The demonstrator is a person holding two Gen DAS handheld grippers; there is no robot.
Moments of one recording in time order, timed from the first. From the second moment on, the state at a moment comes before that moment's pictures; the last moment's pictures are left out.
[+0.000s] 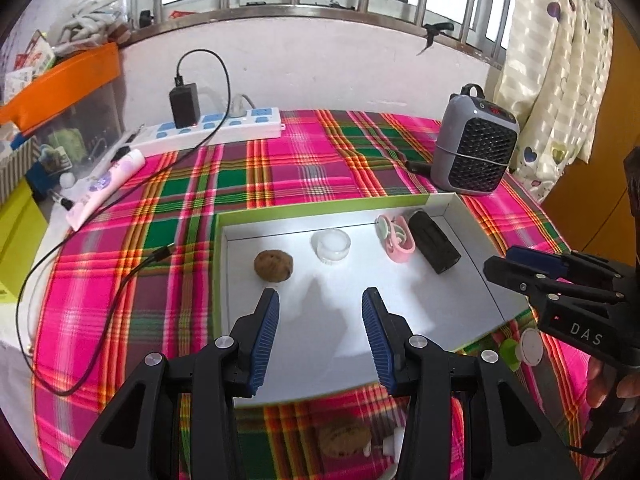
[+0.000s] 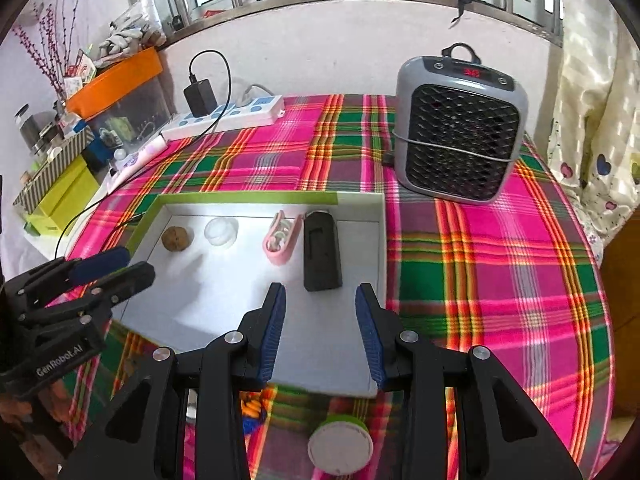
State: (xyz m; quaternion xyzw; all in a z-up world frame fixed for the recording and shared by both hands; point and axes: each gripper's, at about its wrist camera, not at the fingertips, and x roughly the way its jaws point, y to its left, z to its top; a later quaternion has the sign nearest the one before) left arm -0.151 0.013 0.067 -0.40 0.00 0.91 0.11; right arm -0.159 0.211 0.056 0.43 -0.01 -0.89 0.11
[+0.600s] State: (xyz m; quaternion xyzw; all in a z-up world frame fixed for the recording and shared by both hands) left arm -0.107 -0.004 0.066 -0.40 -0.03 0.91 0.11; right arm -0.109 0.205 0.058 0.40 0.03 -0.91 0.10
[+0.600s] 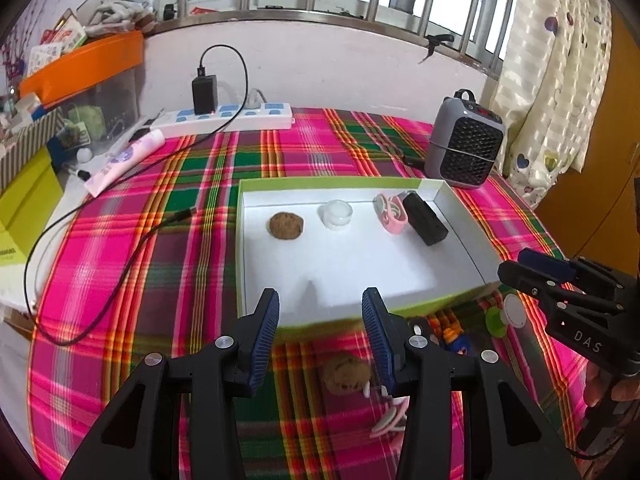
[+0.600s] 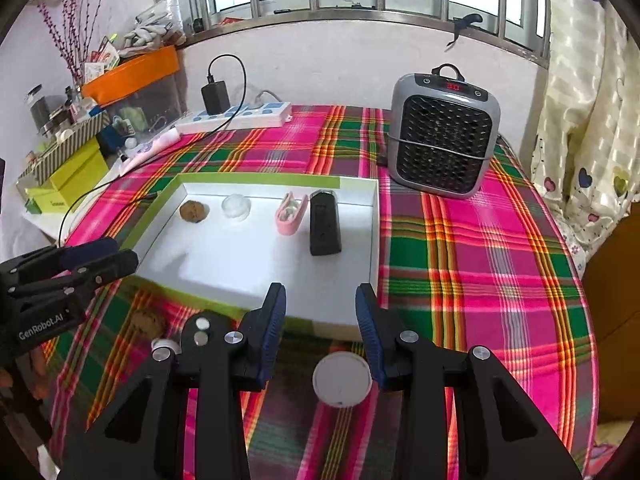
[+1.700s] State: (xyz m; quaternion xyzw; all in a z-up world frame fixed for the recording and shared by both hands) left arm -0.078 -0.018 0.022 -0.43 -0.08 0.89 0.14; right arm -0.062 0.234 0.028 0.40 -0.01 -0.91 0.09
